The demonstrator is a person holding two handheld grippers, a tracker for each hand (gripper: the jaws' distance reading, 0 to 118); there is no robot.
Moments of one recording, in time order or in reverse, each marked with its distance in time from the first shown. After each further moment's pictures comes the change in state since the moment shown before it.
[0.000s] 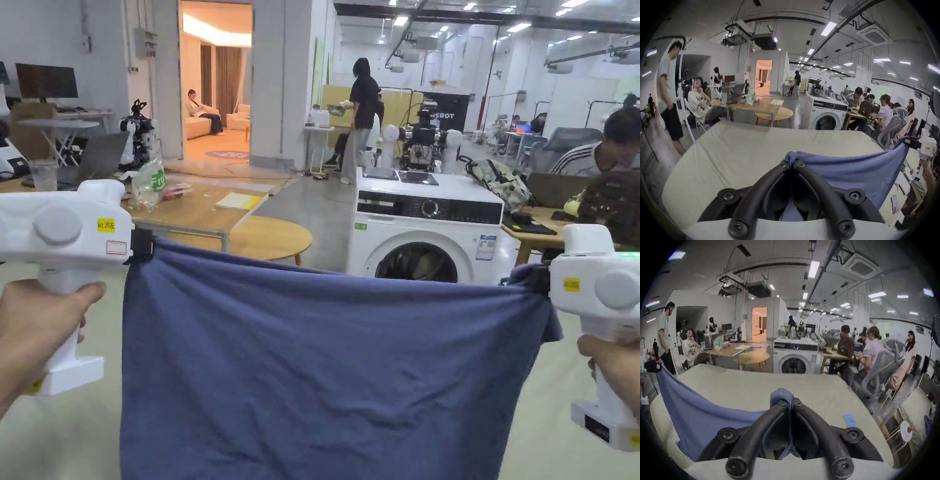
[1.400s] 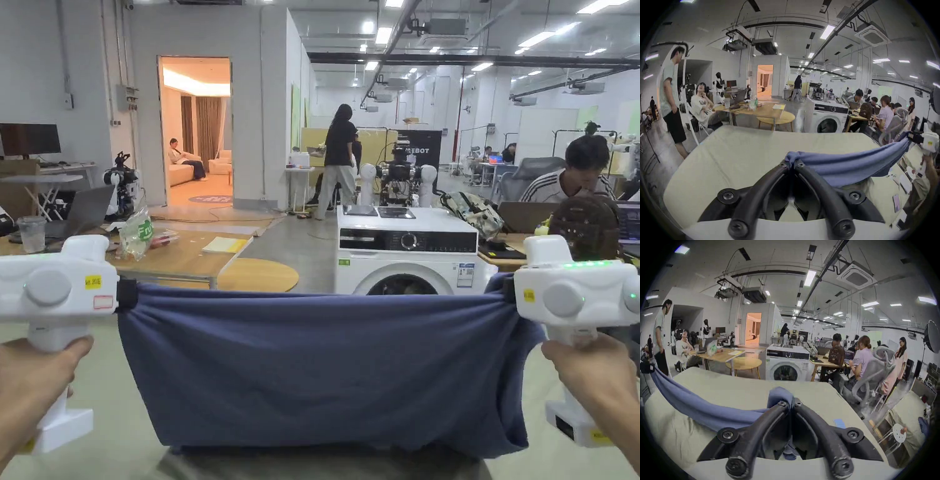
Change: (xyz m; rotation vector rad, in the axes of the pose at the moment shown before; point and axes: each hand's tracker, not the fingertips) left arm -0.004 -0.042 0.026 0.033 0.007 -0.005; right arm -0.004 -0.020 0.039 0.038 -0.081 0.012
